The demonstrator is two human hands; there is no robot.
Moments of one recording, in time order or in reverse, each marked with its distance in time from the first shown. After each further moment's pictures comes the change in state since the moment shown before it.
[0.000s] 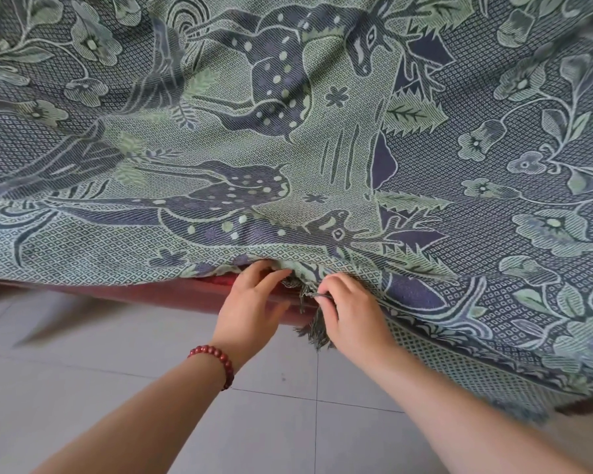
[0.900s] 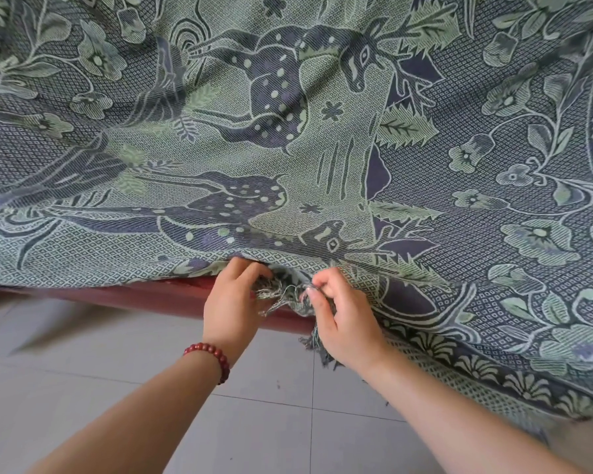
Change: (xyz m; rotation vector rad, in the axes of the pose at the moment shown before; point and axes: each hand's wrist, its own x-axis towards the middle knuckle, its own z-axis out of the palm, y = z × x) left_hand 0.005 0.008 -0.023 -0.022 0.178 -0.025; right_hand 0.004 -0.027 -0.024 0.367 0.067 -0.029
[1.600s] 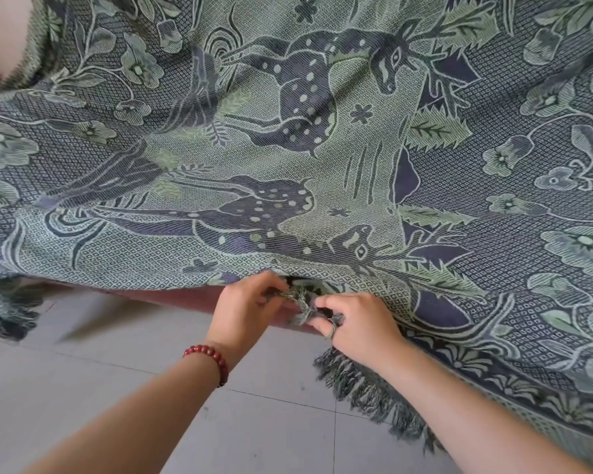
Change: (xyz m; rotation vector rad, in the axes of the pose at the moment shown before) left_hand -0.007 -0.015 -0.029 -0.202 0.008 0.024; right_hand 0.014 -0.010 0.007 -0.378 -0.354 0.158
